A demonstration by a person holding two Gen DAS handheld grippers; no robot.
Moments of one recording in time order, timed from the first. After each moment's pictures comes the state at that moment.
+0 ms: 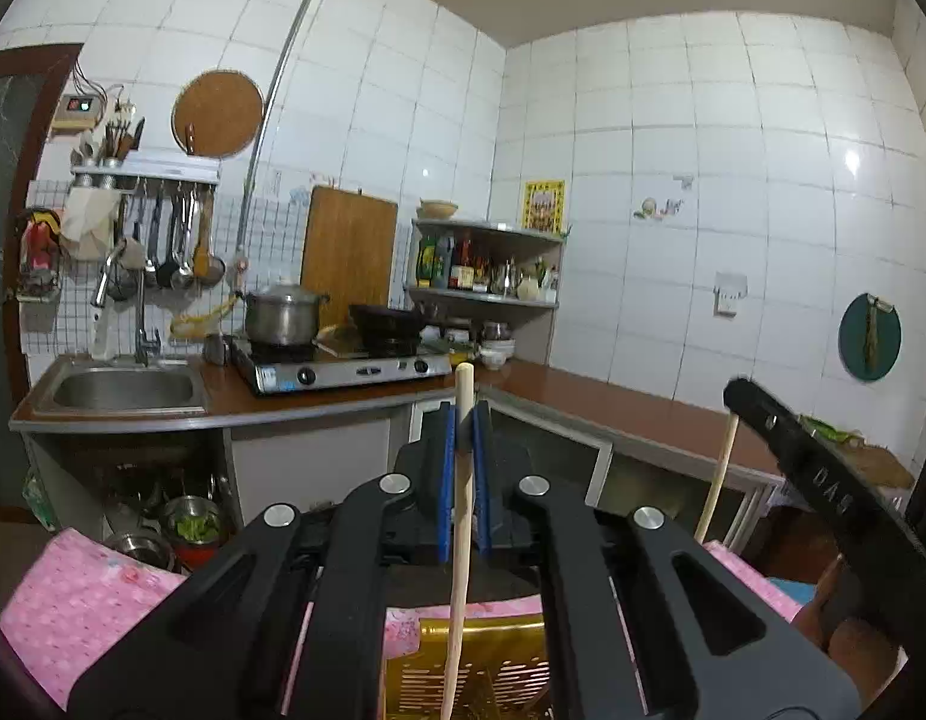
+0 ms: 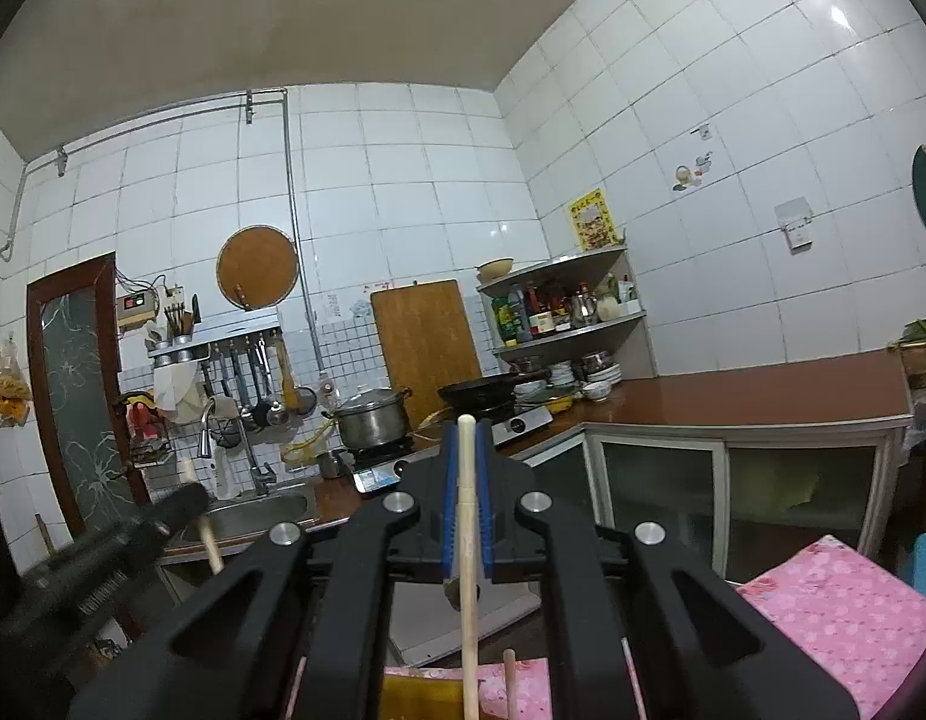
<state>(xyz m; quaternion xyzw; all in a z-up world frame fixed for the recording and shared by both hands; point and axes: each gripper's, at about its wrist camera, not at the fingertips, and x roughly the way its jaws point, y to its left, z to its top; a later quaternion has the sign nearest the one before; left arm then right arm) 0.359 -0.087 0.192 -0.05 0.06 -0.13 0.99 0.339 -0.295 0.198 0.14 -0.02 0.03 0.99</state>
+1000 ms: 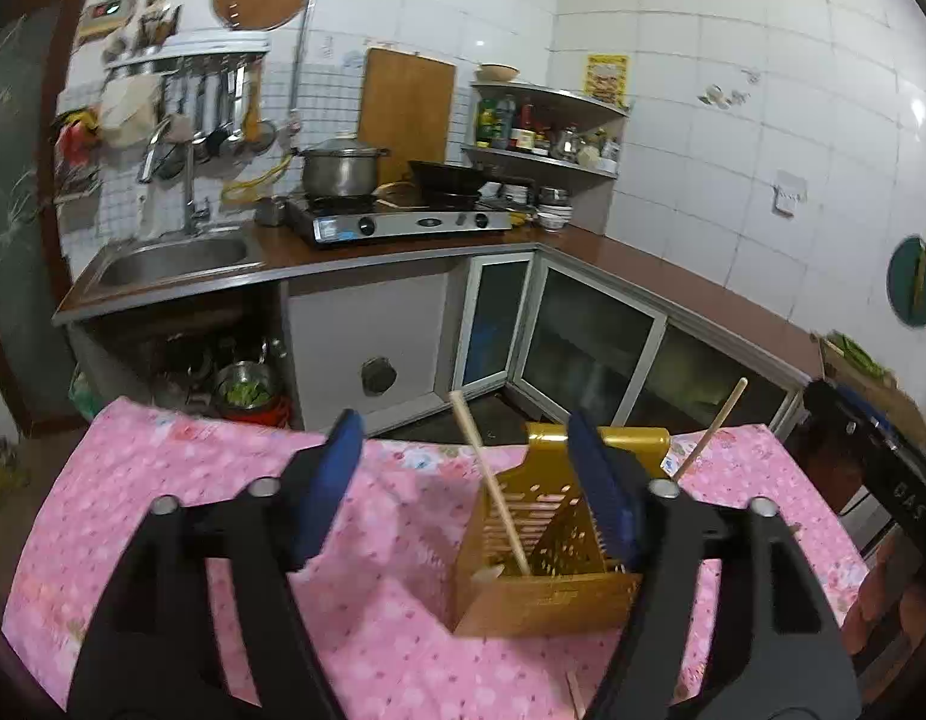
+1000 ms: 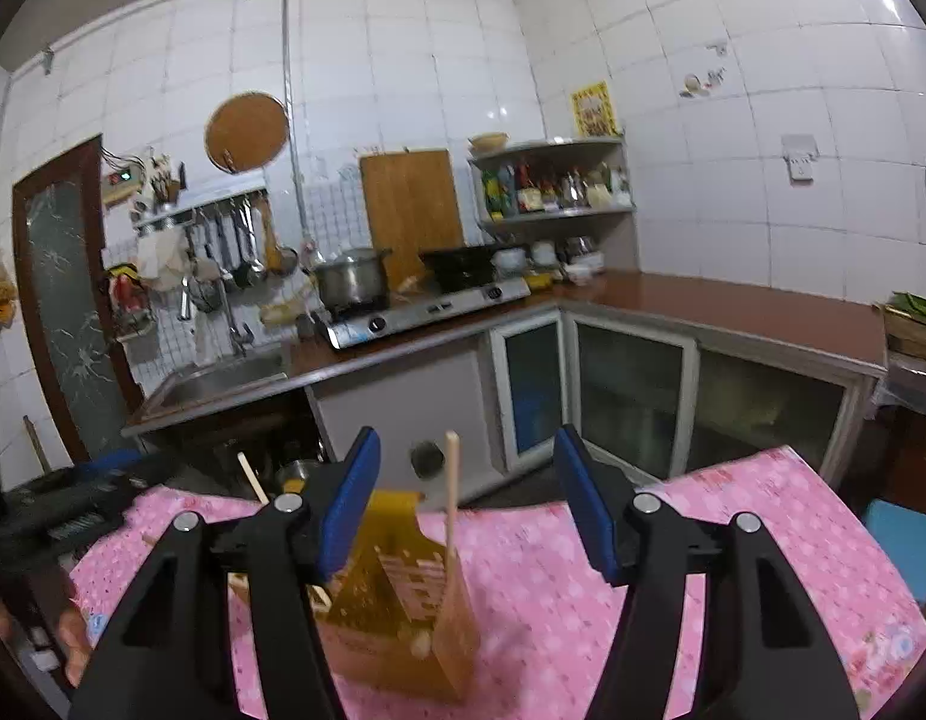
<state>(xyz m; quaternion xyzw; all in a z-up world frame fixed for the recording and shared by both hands) 0.342 -0.027 0.135 -0.05 0.23 -0.07 0.97 0.319 -0.303 0.133 0.10 0.15 0.02 0.98</state>
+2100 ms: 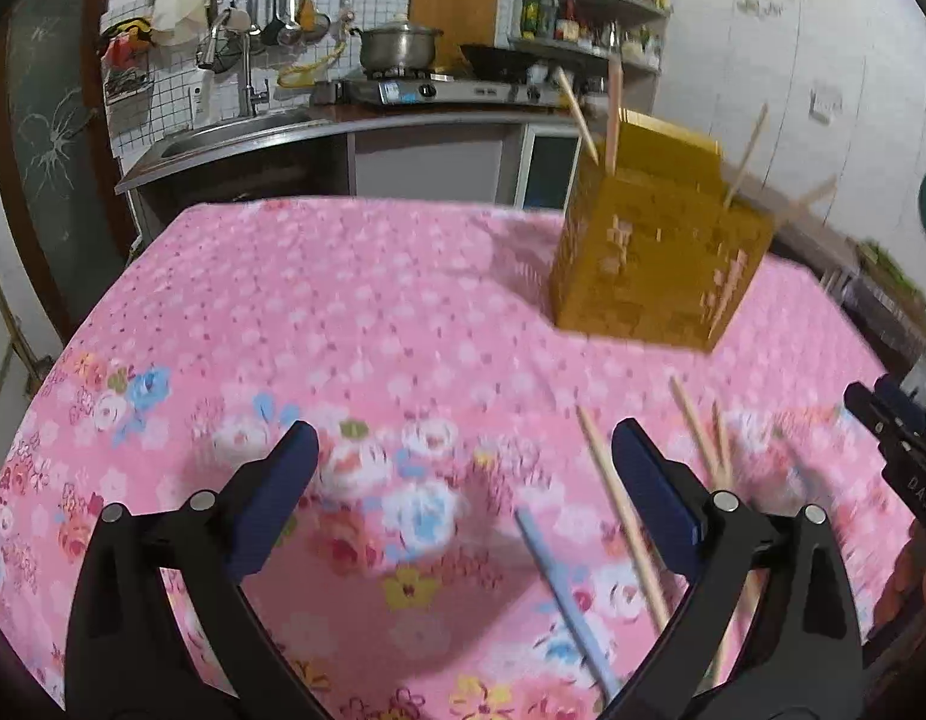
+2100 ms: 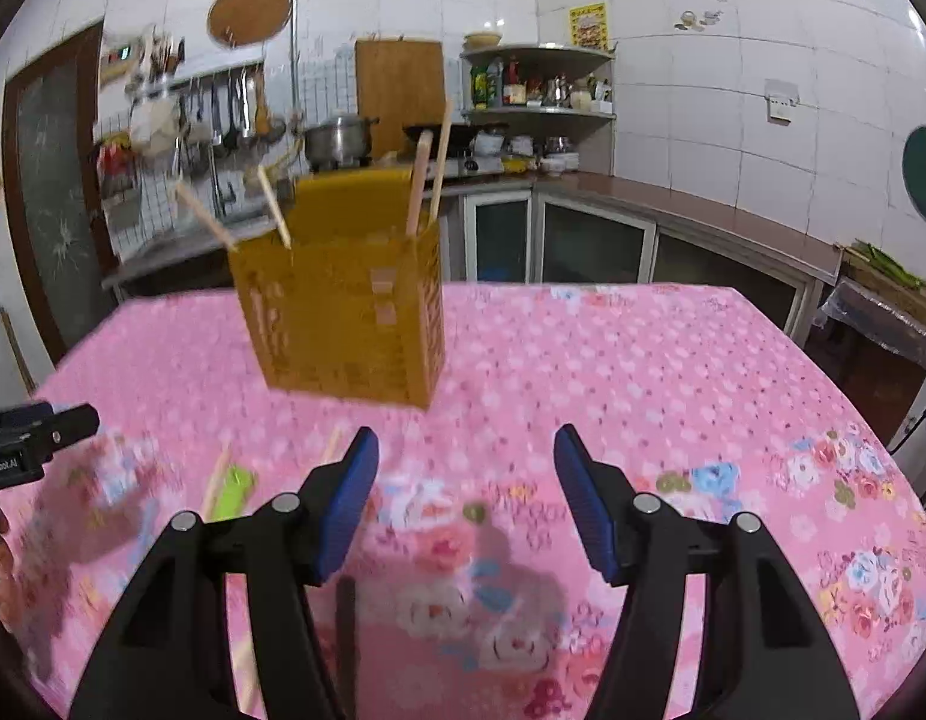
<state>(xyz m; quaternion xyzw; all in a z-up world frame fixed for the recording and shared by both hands) 0.218 0.013 -0.002 -0.02 0.35 -0.02 0.93 0.194 -0.268 -0.003 0.03 0.27 -0.01 0.96</state>
